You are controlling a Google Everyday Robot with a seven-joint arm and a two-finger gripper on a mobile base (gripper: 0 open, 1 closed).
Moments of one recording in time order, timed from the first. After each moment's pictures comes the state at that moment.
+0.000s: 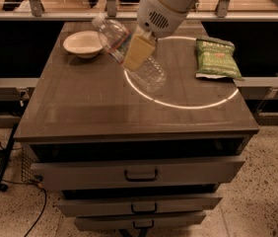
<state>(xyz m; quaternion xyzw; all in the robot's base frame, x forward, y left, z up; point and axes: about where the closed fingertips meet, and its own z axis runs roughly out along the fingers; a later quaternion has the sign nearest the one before) 0.560 -0.001 0.972 -0.59 0.76 0.07 0.26</state>
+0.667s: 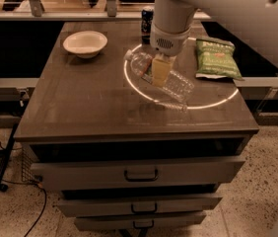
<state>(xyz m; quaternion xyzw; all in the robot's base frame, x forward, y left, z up) 0.600 -0.075 0.892 -0.56 0.82 -0.05 0.10</state>
